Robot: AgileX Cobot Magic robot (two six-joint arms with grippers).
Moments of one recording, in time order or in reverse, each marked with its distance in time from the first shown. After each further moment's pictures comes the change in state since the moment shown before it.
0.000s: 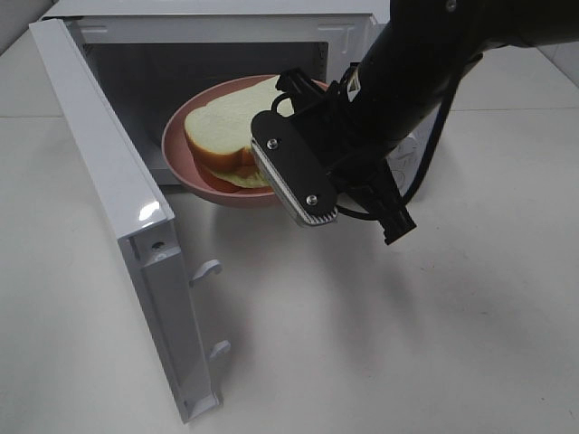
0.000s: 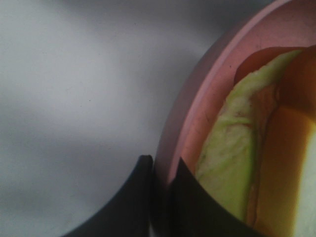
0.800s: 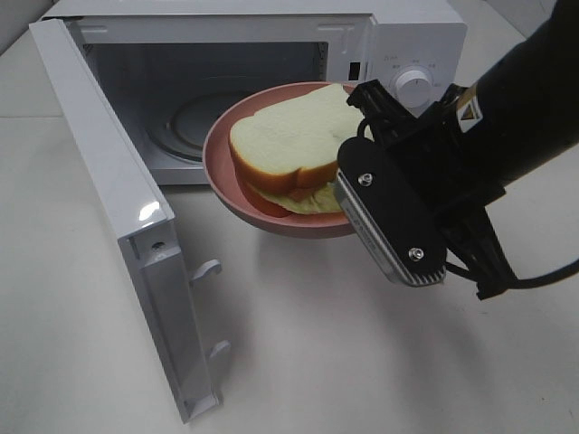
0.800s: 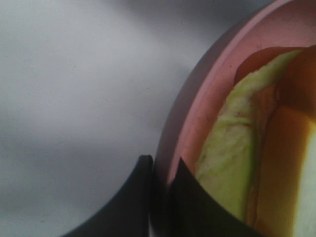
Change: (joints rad) left arm 0.000 0.000 0.000 0.000 0.000 0.000; right arm 0.001 -0.299 0.274 -0.002 -0.002 0.053
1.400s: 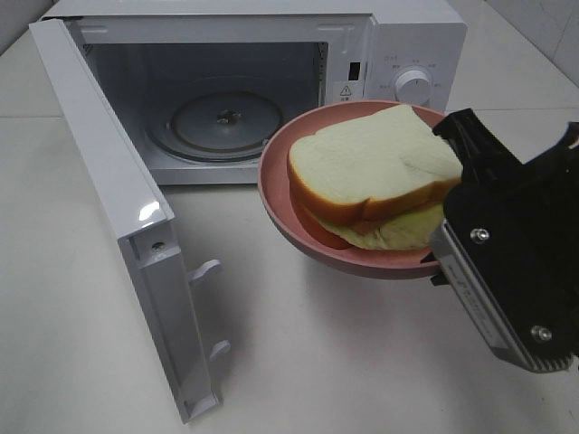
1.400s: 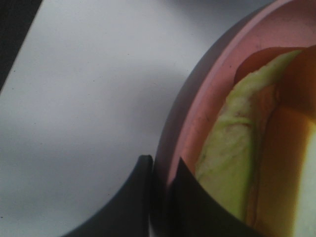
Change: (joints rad) left arm 0.000 0.000 0.000 0.000 0.000 0.000; right arm 0.000 -0.263 0.193 -0.033 0.051 0.108
